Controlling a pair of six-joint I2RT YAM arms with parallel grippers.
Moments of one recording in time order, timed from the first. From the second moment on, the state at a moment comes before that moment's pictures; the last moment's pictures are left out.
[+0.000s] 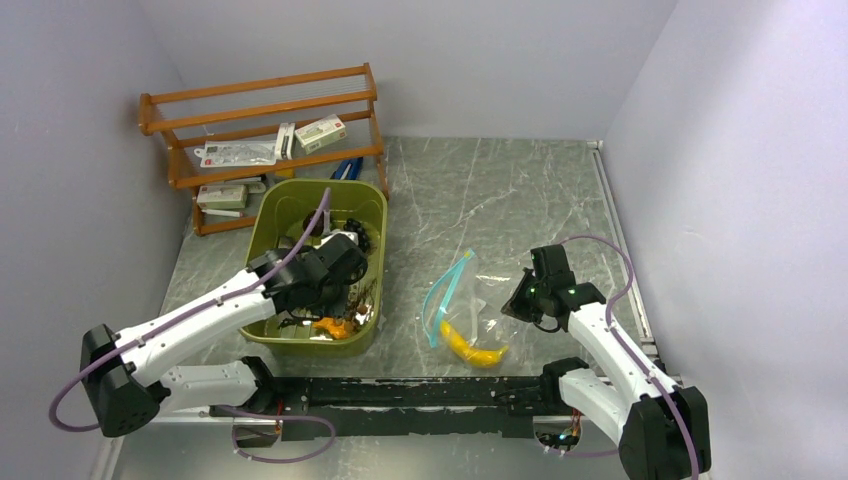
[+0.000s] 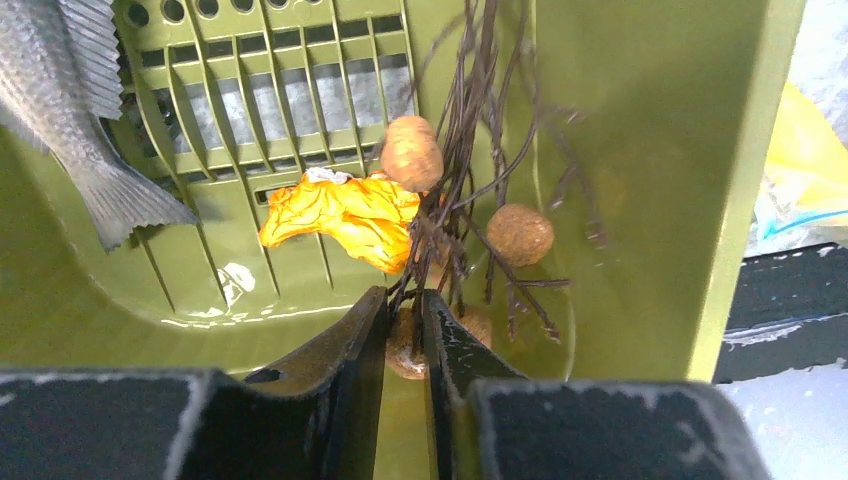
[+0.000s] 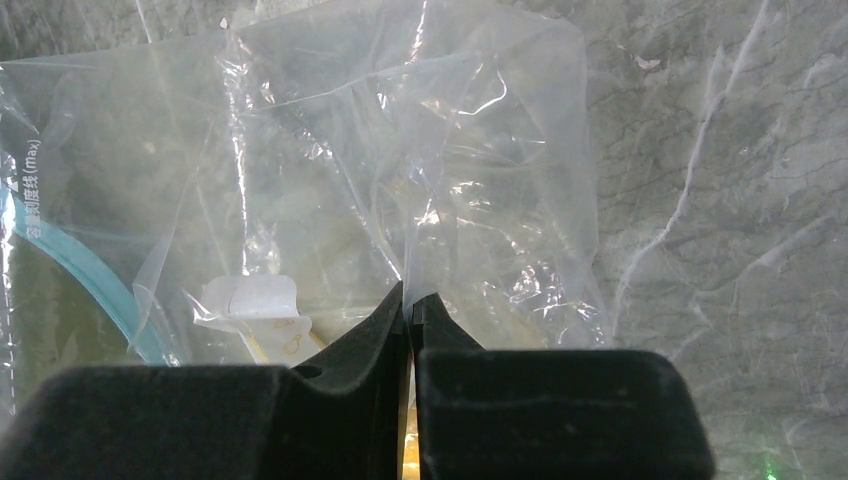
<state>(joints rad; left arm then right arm) -0.90 1.11 0.98 -1.04 -0.23 -0.72 0.24 0.93 0.49 -0.62 -0.10 0.74</state>
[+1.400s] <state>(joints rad) -0.94 1.60 1.25 -0.60 0.17 -0.64 0.24 0.89 0.48 -0.64 -0.12 0.75</state>
